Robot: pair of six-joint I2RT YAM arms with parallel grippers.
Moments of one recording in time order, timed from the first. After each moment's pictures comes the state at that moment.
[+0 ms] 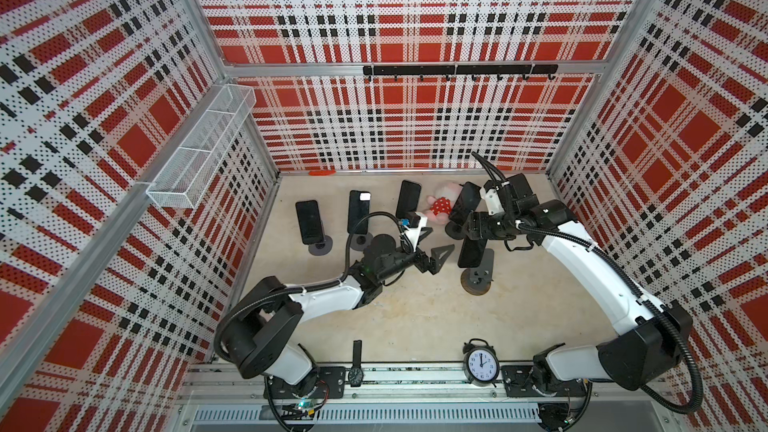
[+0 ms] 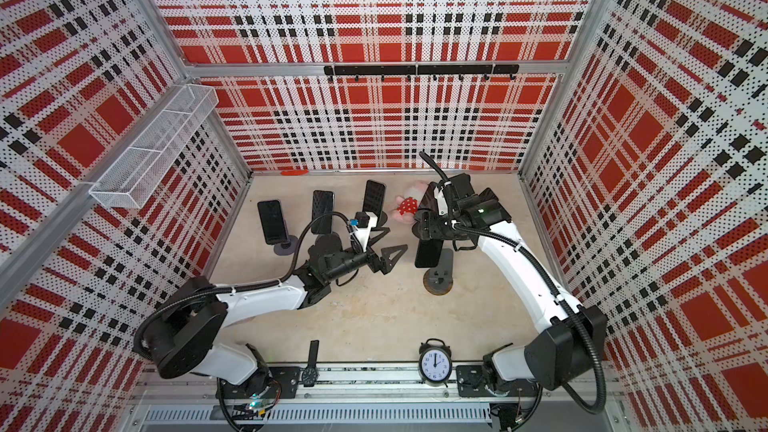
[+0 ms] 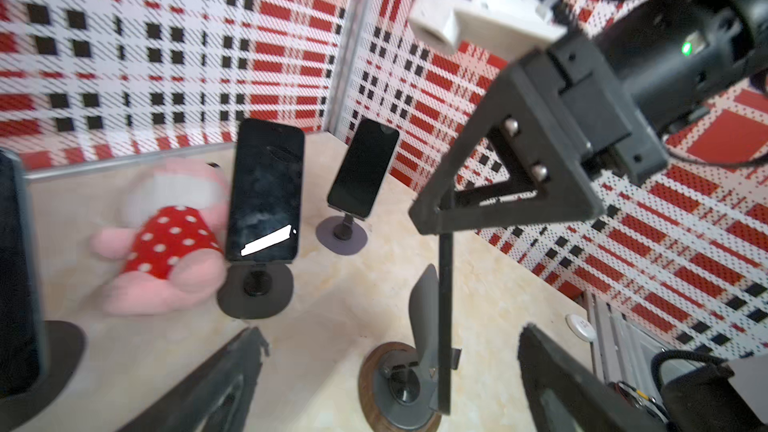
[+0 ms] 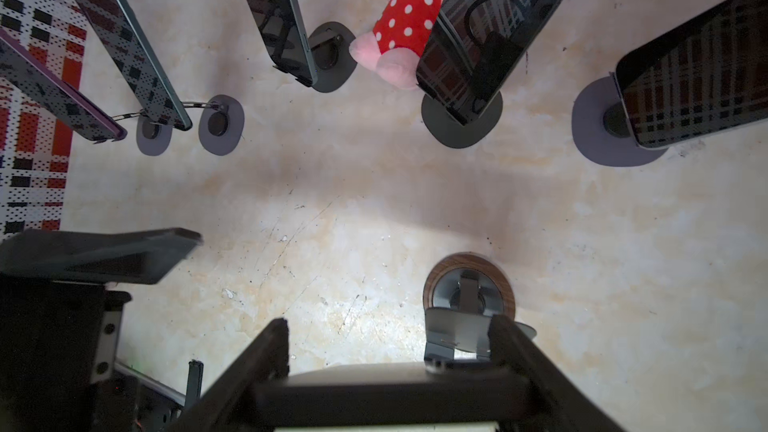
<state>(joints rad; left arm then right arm) -0.75 1.46 0.68 0.76 0.24 -0.31 0.40 1.39 1.38 -0.93 -0.14 0.34</state>
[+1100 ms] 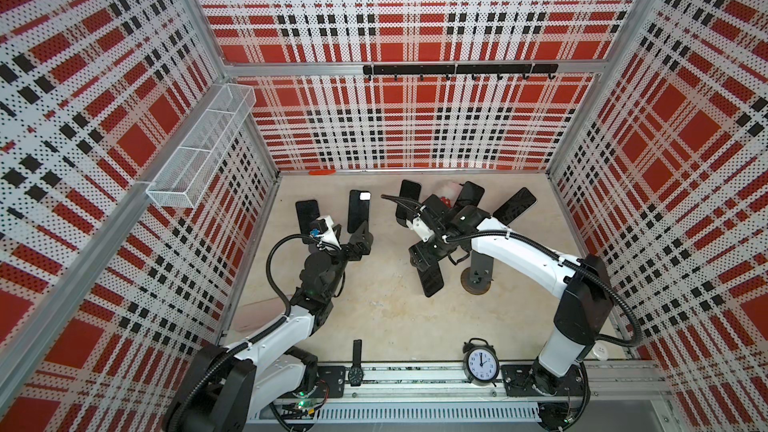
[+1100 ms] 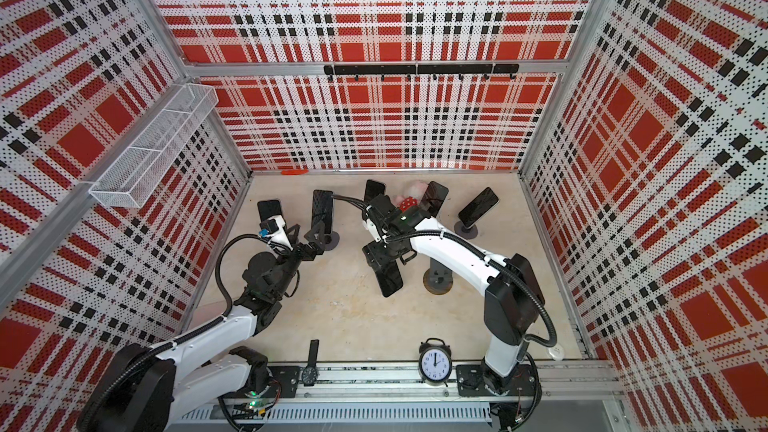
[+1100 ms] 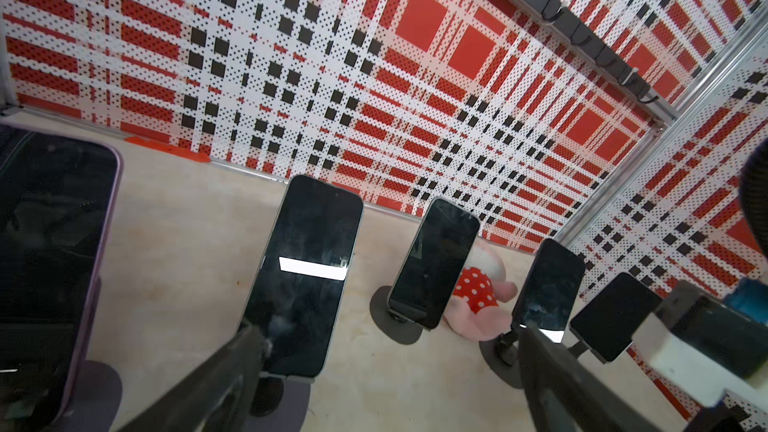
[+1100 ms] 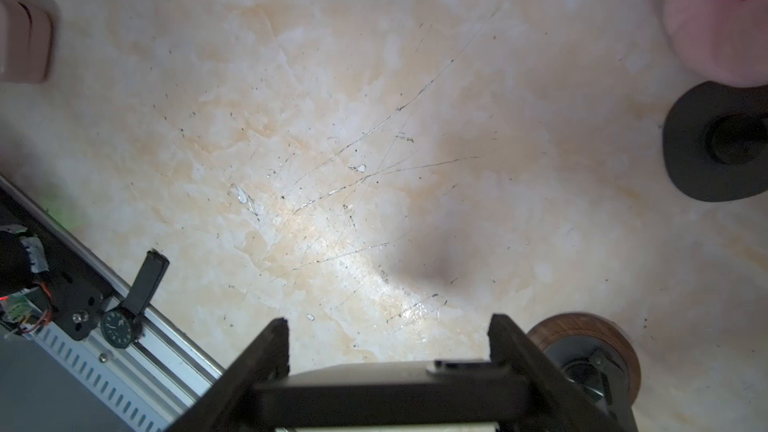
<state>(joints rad) -0.37 1.08 0.28 0.80 -0.14 -0.45 0.80 1.75 1.54 -0.96 -0.08 0.17</state>
